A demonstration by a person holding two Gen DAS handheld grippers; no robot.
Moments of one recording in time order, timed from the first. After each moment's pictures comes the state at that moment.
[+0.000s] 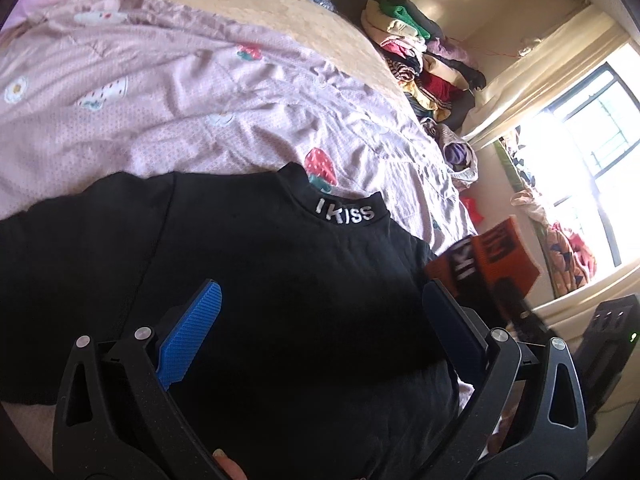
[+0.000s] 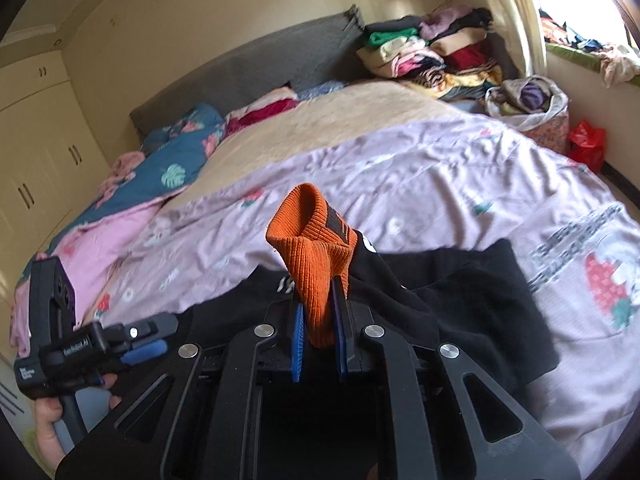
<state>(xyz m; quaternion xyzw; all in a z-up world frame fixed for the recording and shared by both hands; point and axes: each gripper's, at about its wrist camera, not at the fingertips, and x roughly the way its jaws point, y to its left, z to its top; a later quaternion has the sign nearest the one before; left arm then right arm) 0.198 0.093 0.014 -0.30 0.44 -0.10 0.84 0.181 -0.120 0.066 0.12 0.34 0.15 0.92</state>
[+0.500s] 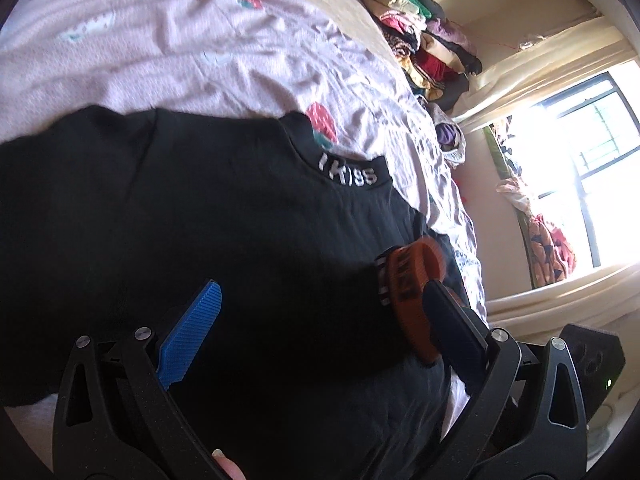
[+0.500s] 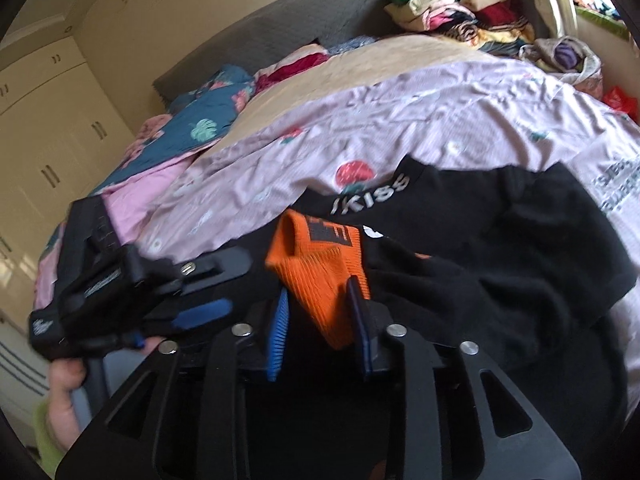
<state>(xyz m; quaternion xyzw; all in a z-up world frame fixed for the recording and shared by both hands) 0.205 0.087 -0.027 -0.34 0.48 -0.14 0.80 0.157 -0.084 0.022 0.14 0.39 0.22 0.88</state>
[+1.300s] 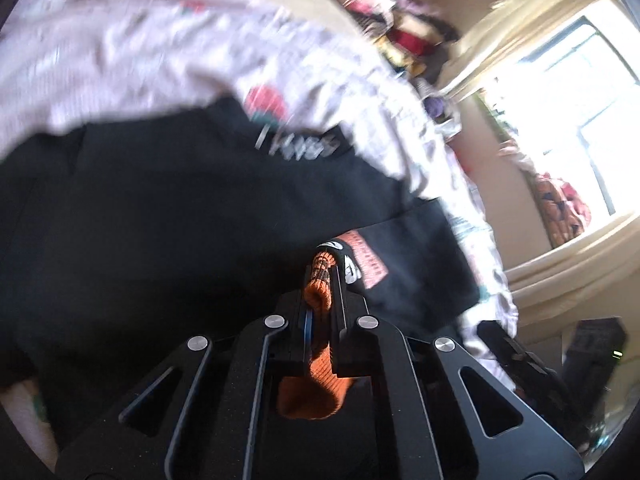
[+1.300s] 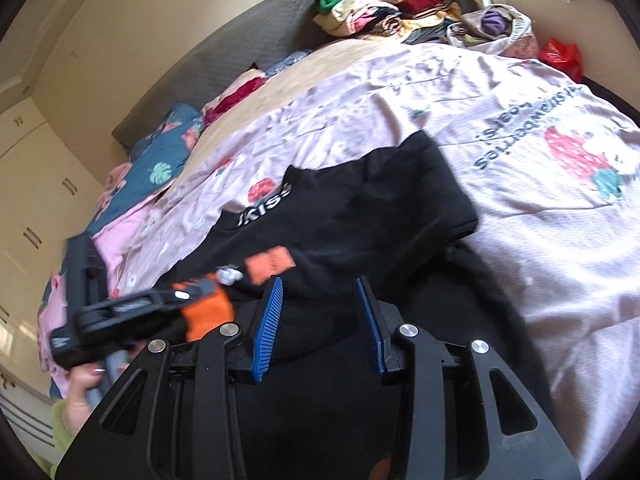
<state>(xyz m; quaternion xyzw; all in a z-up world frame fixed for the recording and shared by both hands) 0.198 0.033 -0.003 -0.25 0.46 -0.16 0.84 0.118 -0.207 0.019 0.22 0.38 0.12 0.89</state>
